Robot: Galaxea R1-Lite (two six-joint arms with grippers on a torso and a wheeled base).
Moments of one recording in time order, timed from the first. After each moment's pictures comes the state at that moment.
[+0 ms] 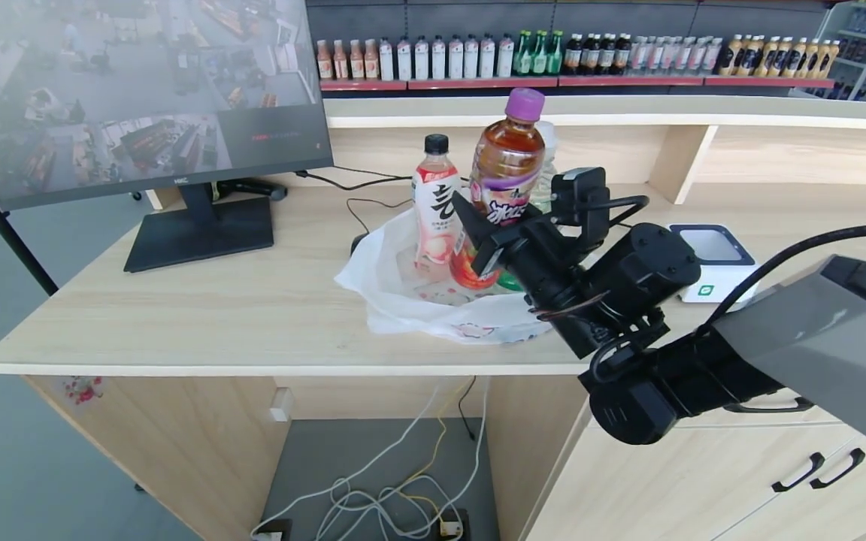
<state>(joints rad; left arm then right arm) 0.00 0.00 0.00 0.00 0.00 -0.01 0.60 2.17 -1.14 -1.57 0.04 -0.05</state>
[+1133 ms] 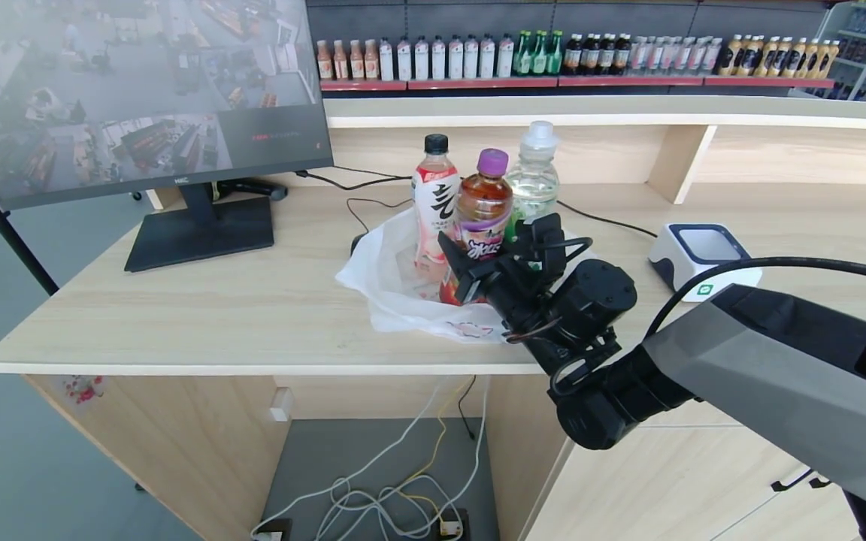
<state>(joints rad) 0.00 0.00 0.00 0.00 0.00 -0.01 0.59 2.33 -1.21 -1.57 0.03 -0.03</state>
